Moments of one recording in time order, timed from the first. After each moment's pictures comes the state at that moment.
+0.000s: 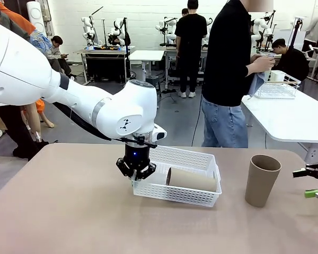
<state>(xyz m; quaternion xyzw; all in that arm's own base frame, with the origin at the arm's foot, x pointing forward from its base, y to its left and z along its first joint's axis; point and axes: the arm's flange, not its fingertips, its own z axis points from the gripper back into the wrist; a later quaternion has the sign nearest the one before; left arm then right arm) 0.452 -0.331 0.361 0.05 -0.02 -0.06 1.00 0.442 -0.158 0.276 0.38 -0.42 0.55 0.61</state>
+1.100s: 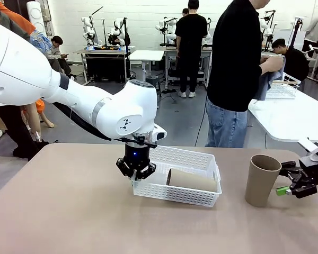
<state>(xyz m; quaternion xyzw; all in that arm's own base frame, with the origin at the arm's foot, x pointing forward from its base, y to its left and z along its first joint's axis) 0.452 -0.331 0.361 0.05 -0.02 -0.06 1.00 0.477 -0.087 0.263 0.40 -0.36 0.56 0.63</state>
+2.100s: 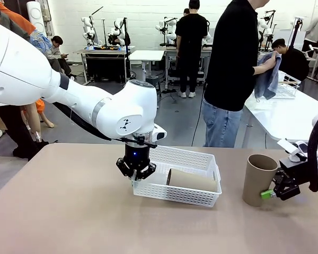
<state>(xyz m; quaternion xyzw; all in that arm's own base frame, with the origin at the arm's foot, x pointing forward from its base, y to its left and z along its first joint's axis) 0.452 -0.331 0.361 0.05 -0.02 -0.06 1.00 0.482 -0.028 0.255 0.43 -0.32 0.60 0.59</state>
